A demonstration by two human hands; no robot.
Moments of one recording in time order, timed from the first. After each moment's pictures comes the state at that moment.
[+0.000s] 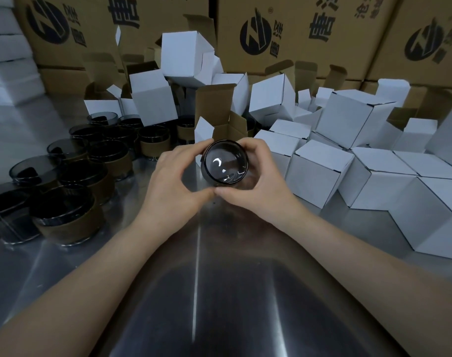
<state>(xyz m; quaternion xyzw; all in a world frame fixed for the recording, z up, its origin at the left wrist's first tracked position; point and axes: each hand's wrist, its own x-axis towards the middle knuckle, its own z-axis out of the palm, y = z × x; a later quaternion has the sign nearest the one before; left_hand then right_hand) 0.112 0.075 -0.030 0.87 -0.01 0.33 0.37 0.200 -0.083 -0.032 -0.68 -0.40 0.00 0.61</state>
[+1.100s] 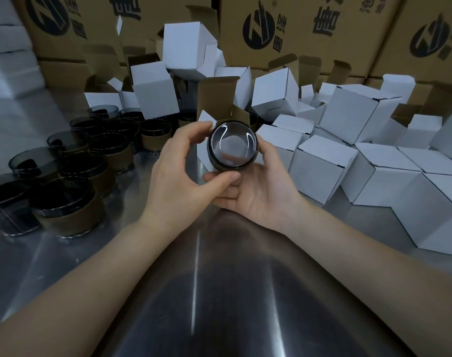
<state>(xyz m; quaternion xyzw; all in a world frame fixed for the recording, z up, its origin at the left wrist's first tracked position) 0.105 0.056 -0.021 0.82 -0.04 0.42 0.40 0.190 -0.077 -0.018 -0.45 -0.18 0.42 0.76</state>
